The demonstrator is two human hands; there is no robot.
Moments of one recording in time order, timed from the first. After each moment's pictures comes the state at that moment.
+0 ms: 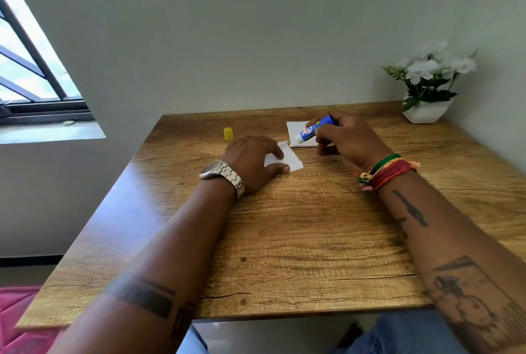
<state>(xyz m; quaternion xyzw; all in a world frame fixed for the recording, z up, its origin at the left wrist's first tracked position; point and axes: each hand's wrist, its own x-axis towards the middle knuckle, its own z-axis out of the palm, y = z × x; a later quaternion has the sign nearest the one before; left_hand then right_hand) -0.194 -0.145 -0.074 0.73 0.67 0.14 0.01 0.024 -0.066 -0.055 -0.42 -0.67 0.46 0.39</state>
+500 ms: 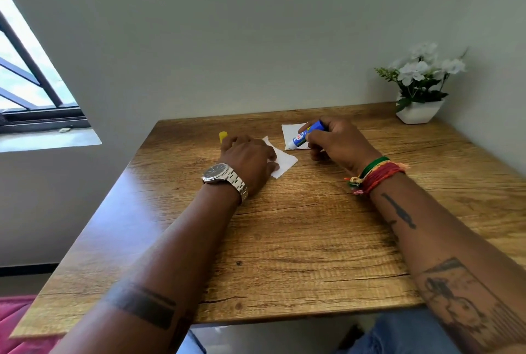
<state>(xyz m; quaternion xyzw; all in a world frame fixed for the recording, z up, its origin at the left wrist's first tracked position) -0.185 -0.140 -0.077 0.71 0.69 0.08 -0.10 0.018 -0.068 -0.057 -0.45 -0.70 0.42 0.36</state>
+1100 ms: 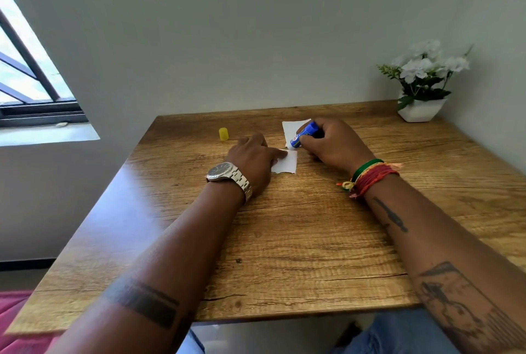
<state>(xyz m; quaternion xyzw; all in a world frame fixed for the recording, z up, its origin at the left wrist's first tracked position) -0.181 -0.138 -0.088 0.73 0.67 0.14 -0.06 0.009 -0.072 -0.062 -0.46 -0.78 0.27 0.32</state>
